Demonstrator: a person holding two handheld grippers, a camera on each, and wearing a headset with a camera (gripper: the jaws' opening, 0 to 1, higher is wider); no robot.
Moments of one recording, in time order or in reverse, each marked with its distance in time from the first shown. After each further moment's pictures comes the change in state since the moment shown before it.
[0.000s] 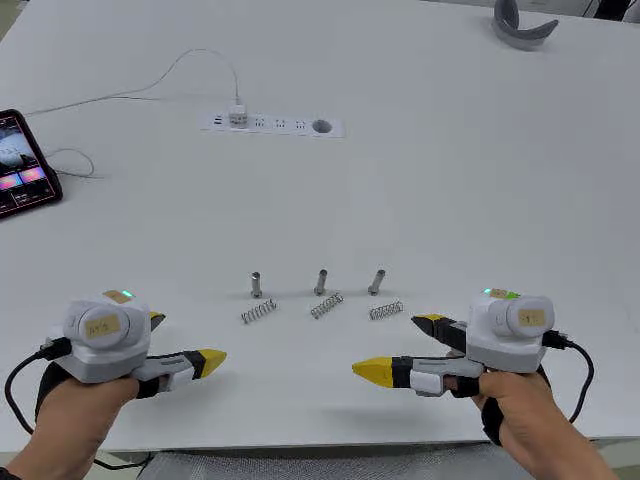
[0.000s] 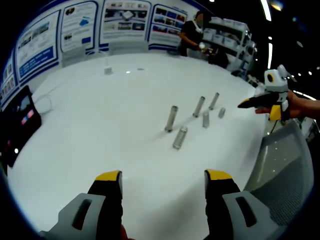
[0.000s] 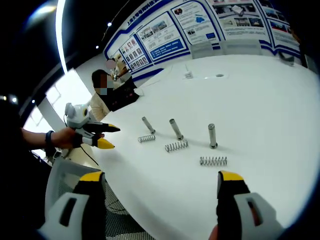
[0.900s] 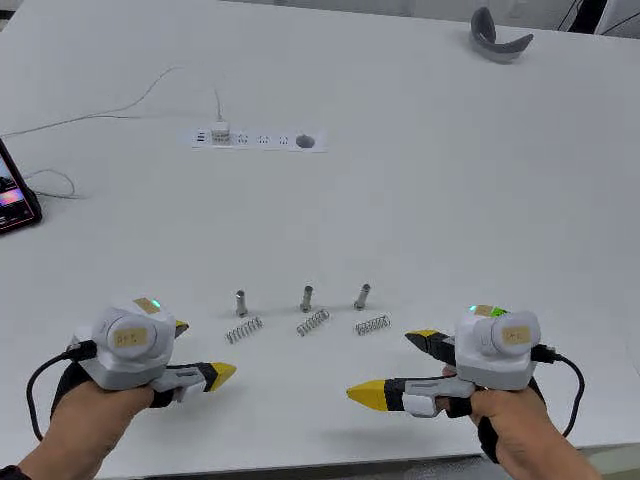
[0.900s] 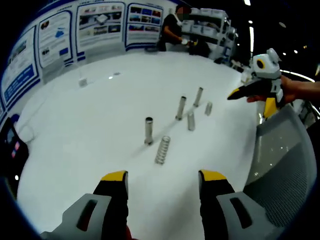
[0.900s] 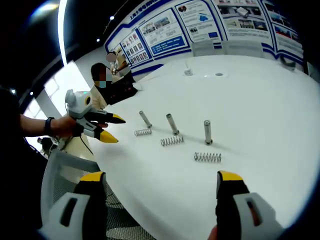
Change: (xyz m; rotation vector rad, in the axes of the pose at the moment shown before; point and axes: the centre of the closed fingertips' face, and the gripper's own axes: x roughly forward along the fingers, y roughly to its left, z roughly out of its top) left arm 0.028 -0.030 0.021 0.167 0.035 -0.093; right arm -0.007 -0.005 -0.007 -0.045 0.039 -0.027
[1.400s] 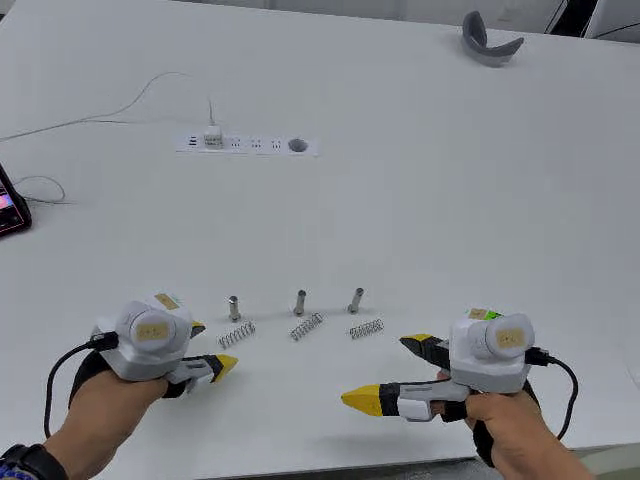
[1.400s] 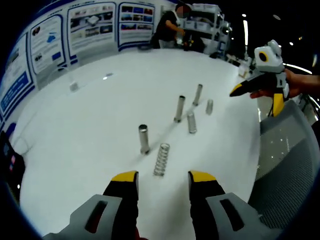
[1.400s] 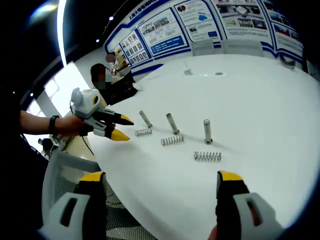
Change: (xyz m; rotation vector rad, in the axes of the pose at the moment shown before) left arm 0.028 0.001 0.008 0.053 0.021 -0.008; right arm -0.001 -0.002 -0.001 0.010 0.001 0.003
